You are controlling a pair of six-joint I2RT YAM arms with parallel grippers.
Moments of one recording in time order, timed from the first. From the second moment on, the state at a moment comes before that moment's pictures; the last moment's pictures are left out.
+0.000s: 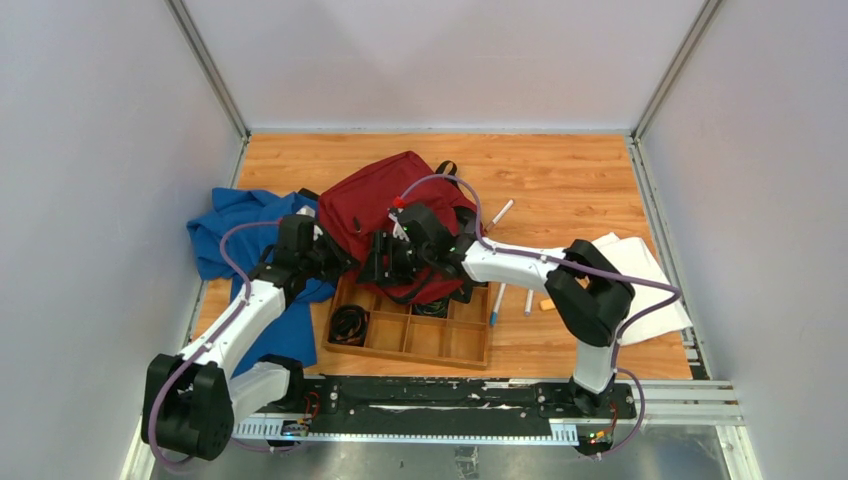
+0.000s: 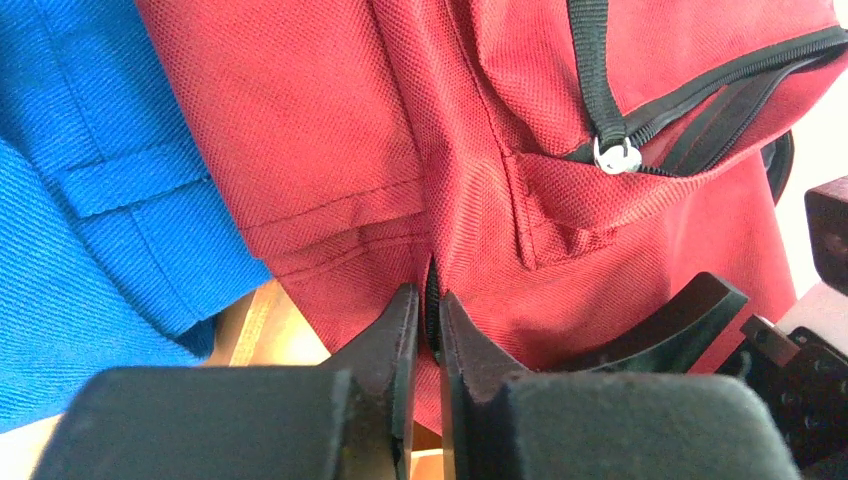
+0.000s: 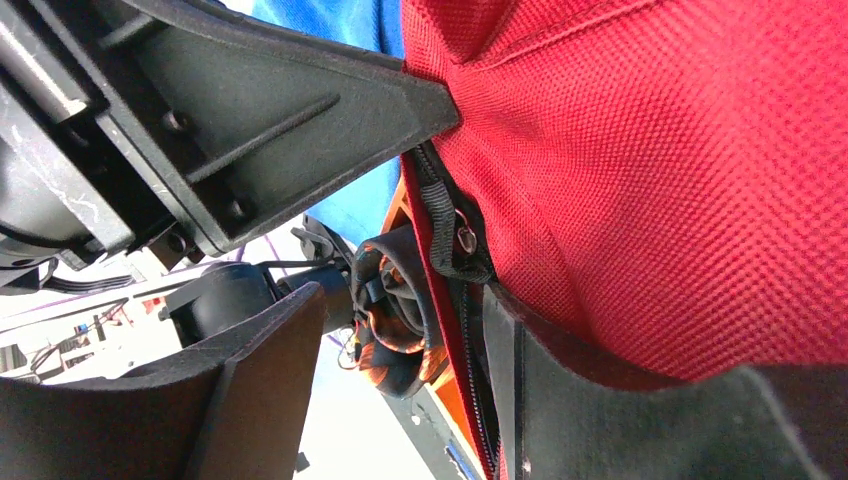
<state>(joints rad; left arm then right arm) -0.20 1.06 0.58 -0.26 0.19 -0.81 0.94 1.83 1.22 0.02 -0.40 0.92</state>
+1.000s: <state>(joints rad) -0.18 1.02 0.56 -0.24 0.21 -0.82 0.94 1.88 1.28 0.11 -0.44 0.96</state>
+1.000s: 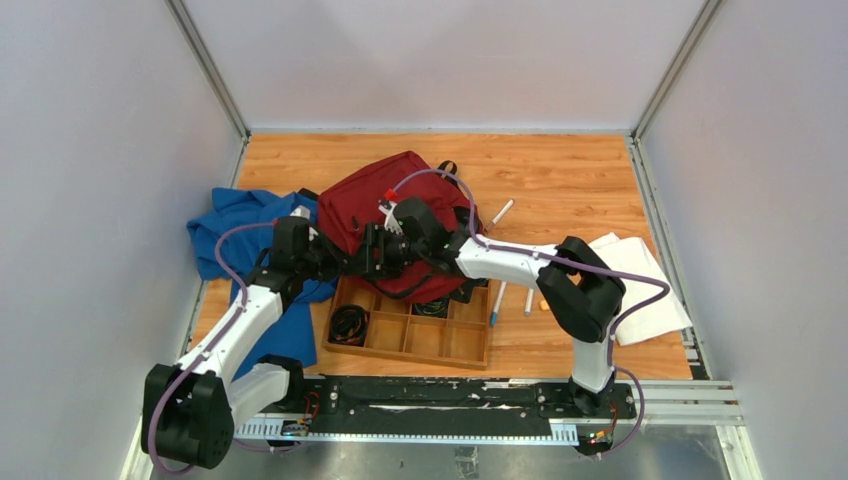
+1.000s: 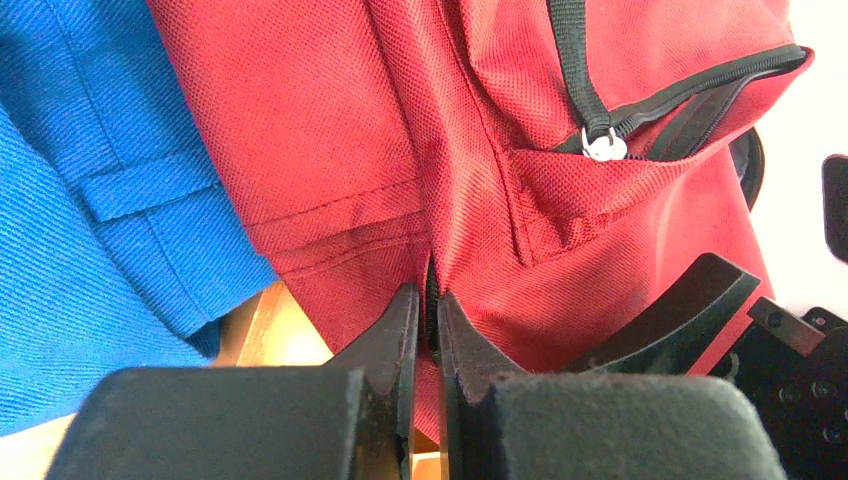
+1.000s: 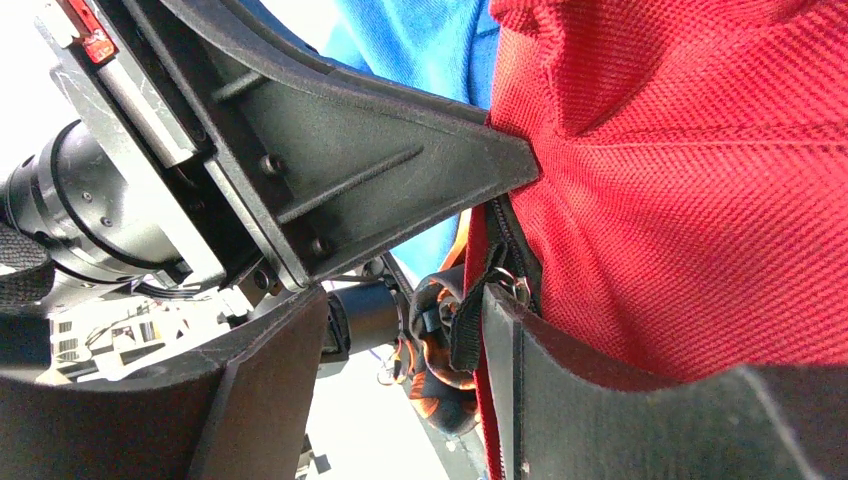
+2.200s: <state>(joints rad) -0.17 0.93 0.61 -0.38 0.20 -0.79 0.93 1.88 1.17 0.37 -0.45 1.07</state>
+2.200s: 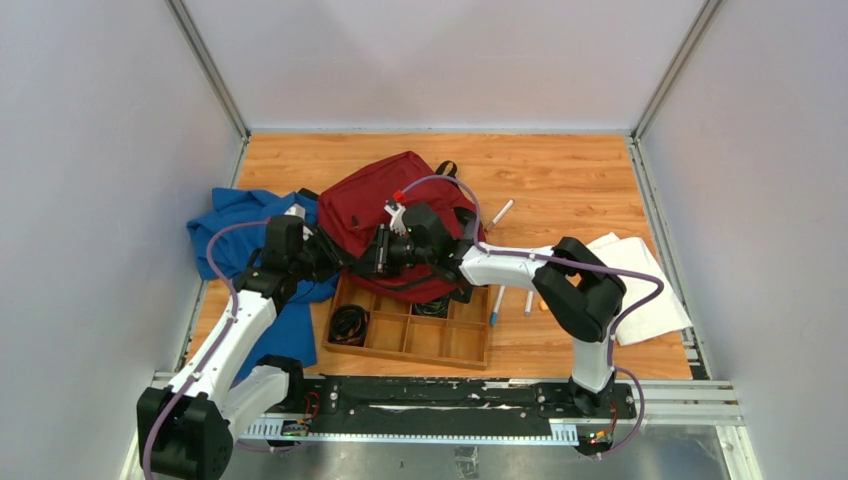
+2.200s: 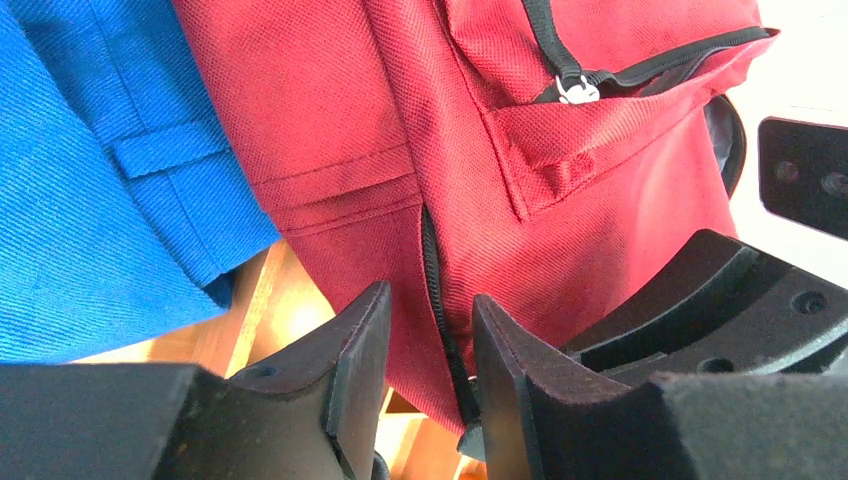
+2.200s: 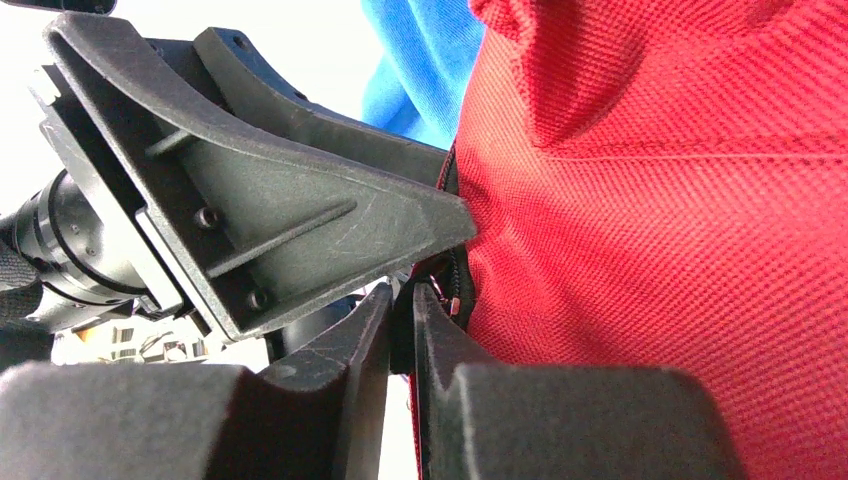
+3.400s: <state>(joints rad) -0.17 0.95 0.61 -0.37 0.23 -0.79 0.91 1.87 1.12 0.44 -0.45 1.14</state>
